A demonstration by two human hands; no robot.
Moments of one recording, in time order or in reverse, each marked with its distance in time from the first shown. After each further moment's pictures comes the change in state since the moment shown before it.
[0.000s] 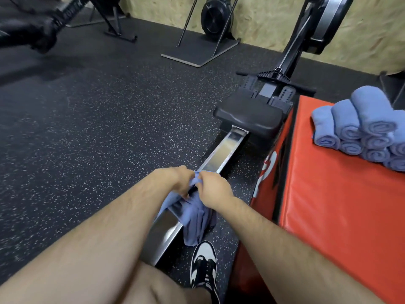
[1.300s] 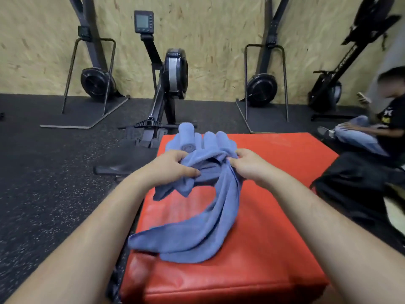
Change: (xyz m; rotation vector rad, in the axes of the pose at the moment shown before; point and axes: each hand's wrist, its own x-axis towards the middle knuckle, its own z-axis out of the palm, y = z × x) left_hand -0.090 0.341 -0.168 -0.598 0.397 0.641; right_hand -0.264 0.271 -0.320 0.590 0.433 0.508
